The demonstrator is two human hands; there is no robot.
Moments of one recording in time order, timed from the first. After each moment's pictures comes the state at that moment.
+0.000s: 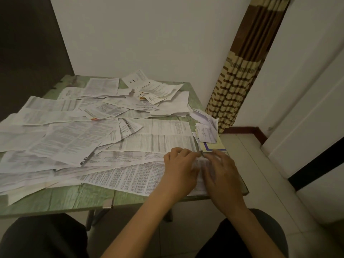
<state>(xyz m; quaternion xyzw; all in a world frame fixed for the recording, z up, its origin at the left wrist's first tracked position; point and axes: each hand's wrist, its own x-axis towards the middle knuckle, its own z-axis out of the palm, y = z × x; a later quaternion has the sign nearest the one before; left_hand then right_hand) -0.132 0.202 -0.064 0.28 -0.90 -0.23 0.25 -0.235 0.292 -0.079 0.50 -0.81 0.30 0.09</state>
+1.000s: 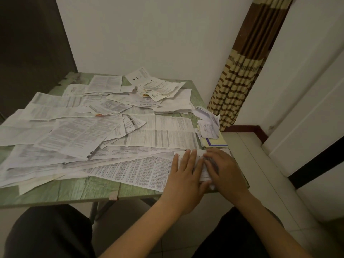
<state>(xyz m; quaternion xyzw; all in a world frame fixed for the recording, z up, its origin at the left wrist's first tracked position) -0.121 0.226 -0.091 0.28 -0.95 -0.06 0.12 -0.253 0.291 -0.079 0.58 -0.77 0.27 0.06</state>
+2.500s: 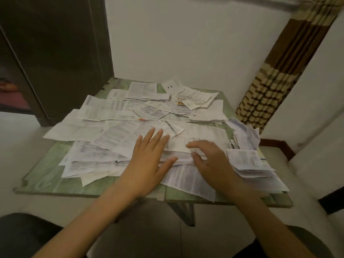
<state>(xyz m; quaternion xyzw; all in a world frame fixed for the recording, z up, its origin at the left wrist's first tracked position) 0.035 0.139 -0.042 0.35 -0.89 -0.14 0.24 -0.141 0.215 -0.019 0.64 -0.69 0.32 -0.07</state>
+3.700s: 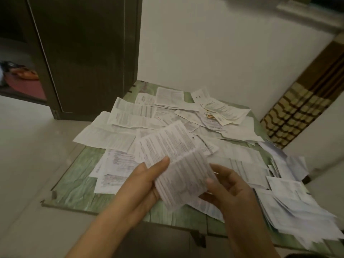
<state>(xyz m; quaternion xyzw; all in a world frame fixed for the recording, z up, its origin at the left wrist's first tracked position) 0.108 0.114 -0.018 0.28 -0.32 -0.82 0.39 -0.027 0.197 0.010 0.29 -0.64 0.59 -0.39</state>
